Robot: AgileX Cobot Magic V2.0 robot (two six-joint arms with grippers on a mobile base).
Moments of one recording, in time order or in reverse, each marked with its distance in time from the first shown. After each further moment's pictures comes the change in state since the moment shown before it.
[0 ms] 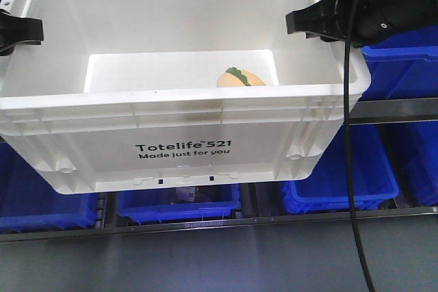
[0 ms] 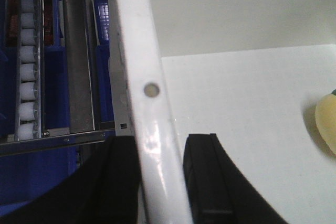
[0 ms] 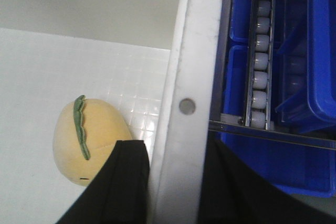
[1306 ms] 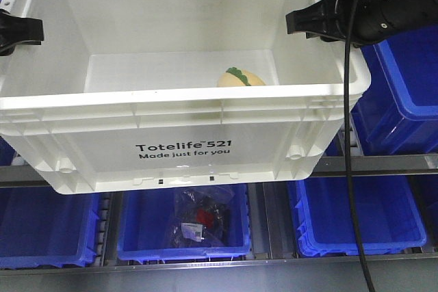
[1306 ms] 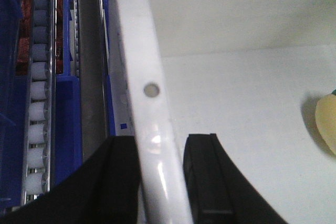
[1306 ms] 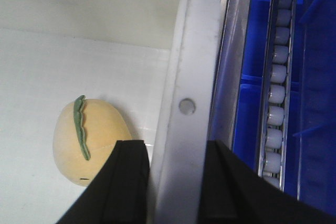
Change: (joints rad) left arm 0.000 0.000 0.000 0.000 0.001 0.000; right arm 0.000 0.000 0.000 0.000 0.000 0.000
